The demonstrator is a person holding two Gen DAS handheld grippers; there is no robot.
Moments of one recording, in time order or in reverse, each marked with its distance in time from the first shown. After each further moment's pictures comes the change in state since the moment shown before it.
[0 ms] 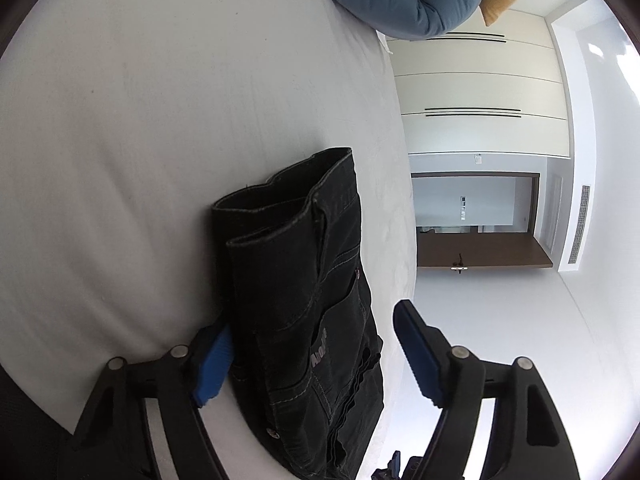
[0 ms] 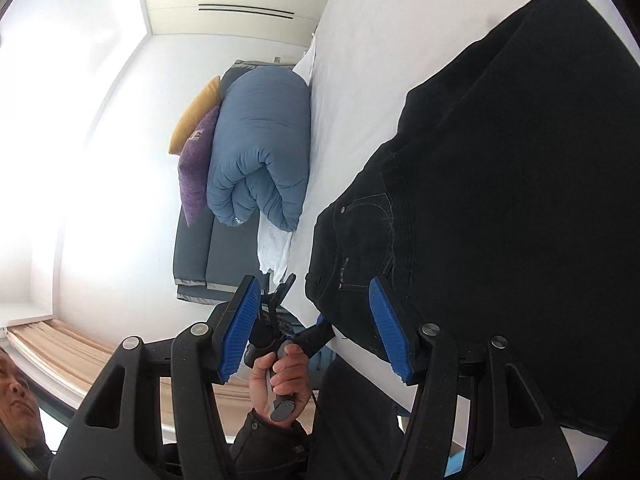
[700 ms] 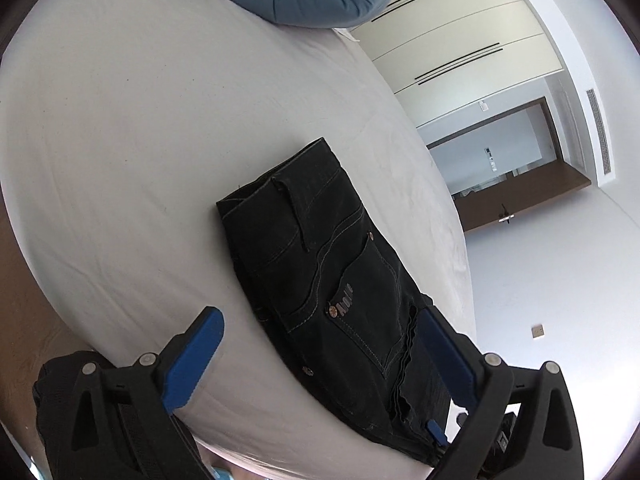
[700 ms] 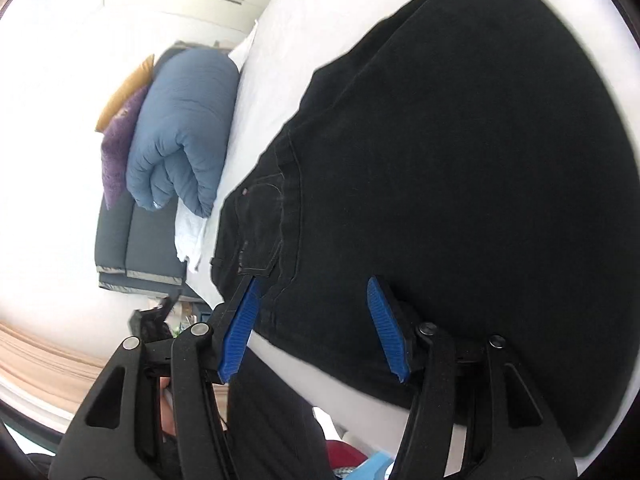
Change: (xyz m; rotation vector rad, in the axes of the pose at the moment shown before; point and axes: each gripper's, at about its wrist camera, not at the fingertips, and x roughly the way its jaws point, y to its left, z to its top) left arm -0.049 -0.038 -0.039 0.339 -0.034 0.203; right arm 0.016 -0.046 -0.019 -0.028 0.008 -0.286
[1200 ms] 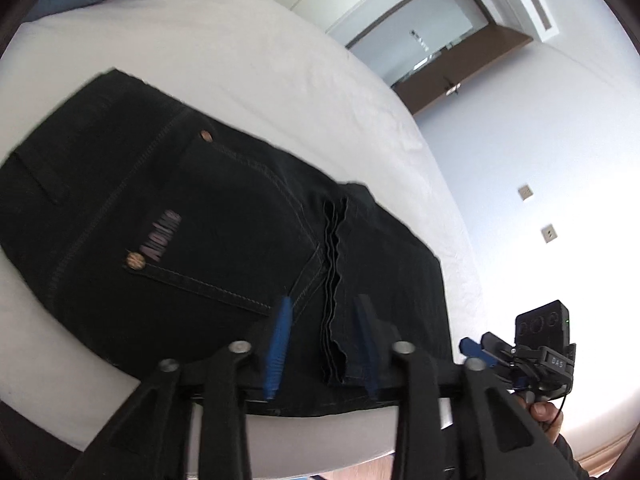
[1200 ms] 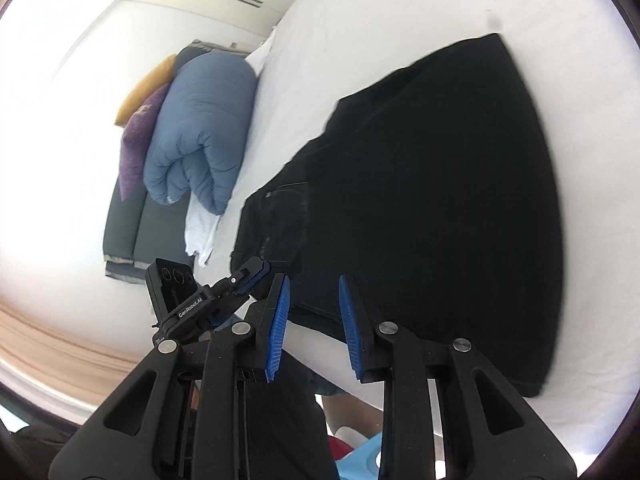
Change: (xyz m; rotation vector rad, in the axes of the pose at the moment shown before) left arm 0.054 -0.101 -0.038 0.401 0.248 -0.090; right arm -0.030 0.019 0.002 -0.080 0.007 0.015
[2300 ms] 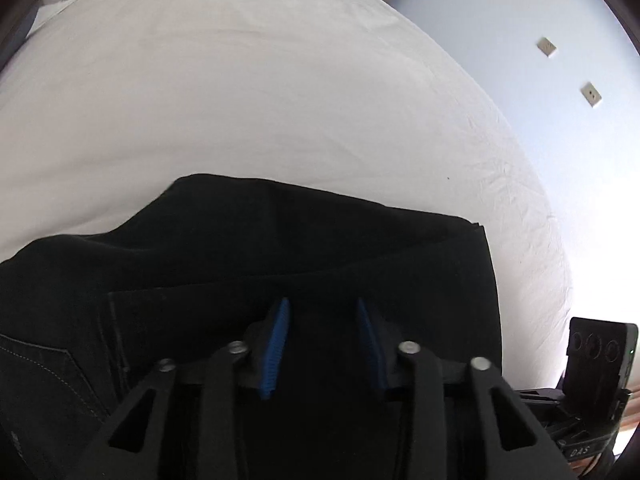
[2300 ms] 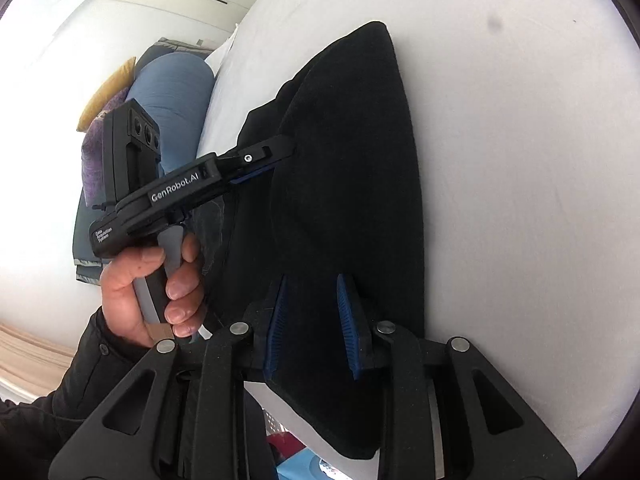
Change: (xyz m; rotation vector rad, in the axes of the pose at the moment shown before) left arm 0.243 -0.135 0.039 0.377 0.372 0.193; right arm 0.013 -0.077 0.021 0.051 -0.008 -0.117
